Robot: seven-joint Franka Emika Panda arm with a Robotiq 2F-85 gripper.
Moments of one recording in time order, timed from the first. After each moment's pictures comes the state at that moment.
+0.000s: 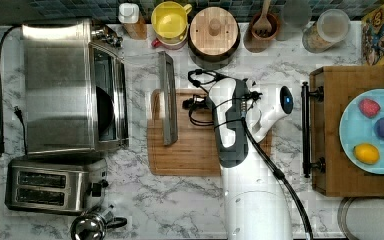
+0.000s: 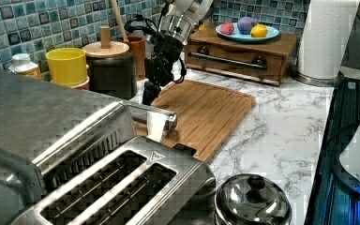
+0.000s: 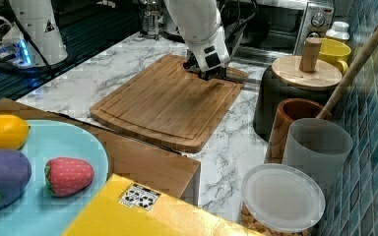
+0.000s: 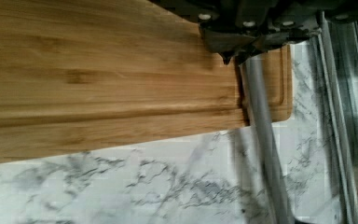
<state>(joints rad) -0.25 0.48 0.09 -2.02 0.88 0.63 -1.43</state>
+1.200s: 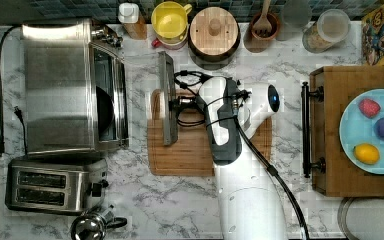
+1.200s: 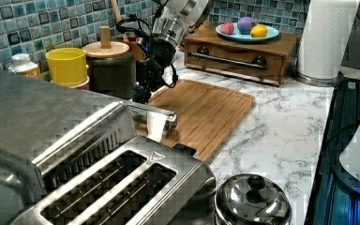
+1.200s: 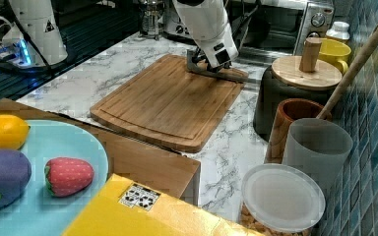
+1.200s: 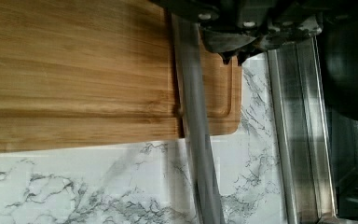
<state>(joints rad) -0.28 0.50 0.17 -2.02 0.93 0.61 -1.49</state>
